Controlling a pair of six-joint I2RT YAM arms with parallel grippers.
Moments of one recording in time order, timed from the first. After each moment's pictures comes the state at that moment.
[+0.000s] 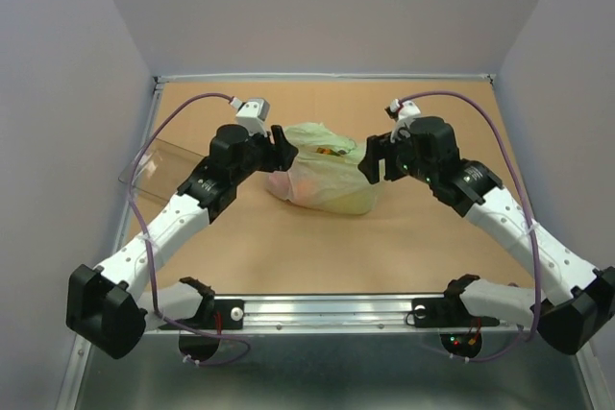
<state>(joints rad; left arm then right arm) -0.45 1.16 0.87 -0.07 0.11 -0.44 0.58 1.06 1.04 -0.48 0.00 0.26</state>
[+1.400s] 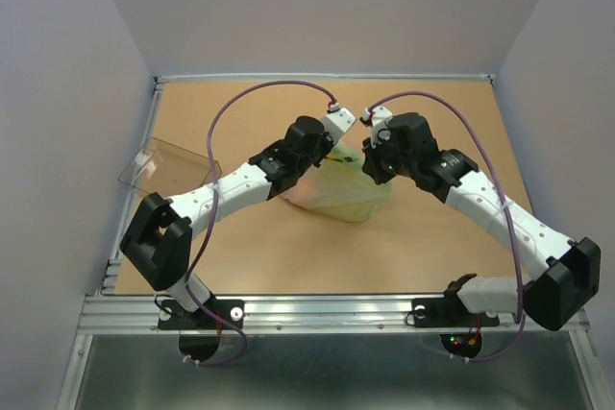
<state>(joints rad) -0.78 1.56 1.17 -0.05 -0.23 0.27 0.59 1.29 1.17 -0.54 -0.11 0.01</state>
